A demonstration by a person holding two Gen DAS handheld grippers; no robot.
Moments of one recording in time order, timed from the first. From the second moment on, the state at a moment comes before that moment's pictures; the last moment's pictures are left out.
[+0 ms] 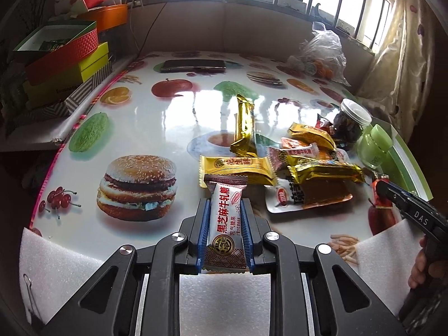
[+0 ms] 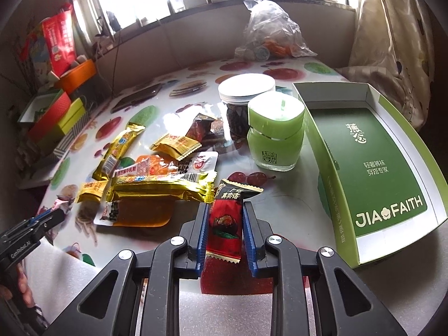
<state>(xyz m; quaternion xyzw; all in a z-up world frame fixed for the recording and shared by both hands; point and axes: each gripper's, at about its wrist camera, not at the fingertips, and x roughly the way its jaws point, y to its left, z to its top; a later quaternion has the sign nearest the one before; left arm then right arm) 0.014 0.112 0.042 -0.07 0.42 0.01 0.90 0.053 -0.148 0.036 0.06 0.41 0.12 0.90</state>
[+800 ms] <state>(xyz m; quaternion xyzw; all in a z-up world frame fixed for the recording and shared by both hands) 0.036 -0.003 0.085 -0.06 0.41 -0.11 0.90 0.034 -0.202 0.082 0.08 0.37 0.12 0.92</state>
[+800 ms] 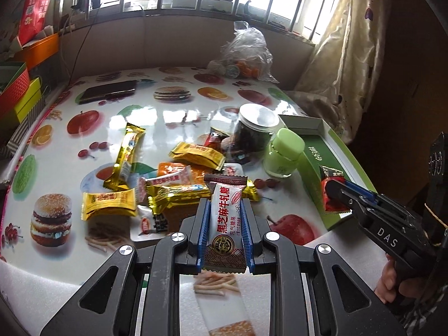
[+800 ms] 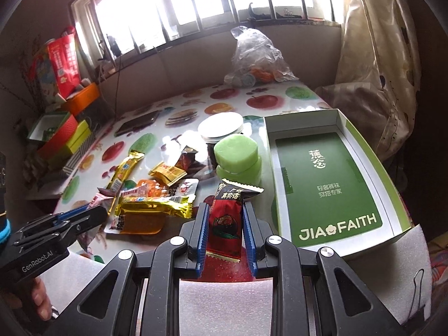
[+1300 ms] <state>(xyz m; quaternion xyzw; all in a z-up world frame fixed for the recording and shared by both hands) 0.071 -0.085 0.097 -0.05 0.42 -0.19 0.89 0.051 -0.268 0.084 0.09 0.37 0.06 0.92</state>
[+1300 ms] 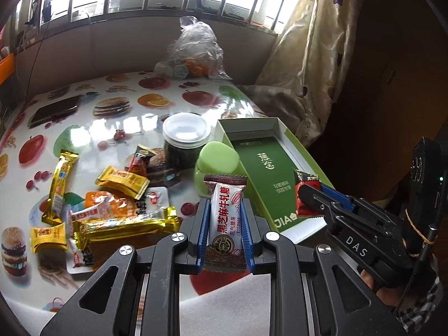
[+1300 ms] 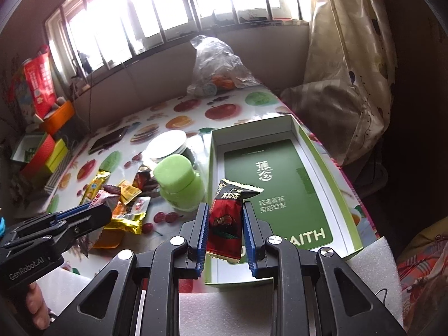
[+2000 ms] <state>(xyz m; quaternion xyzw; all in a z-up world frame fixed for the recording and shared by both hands) 0.105 -0.170 0.065 -0.03 0.47 -0.24 0.85 0.079 -0.313 0.053 0.05 0.41 0.02 0.91</state>
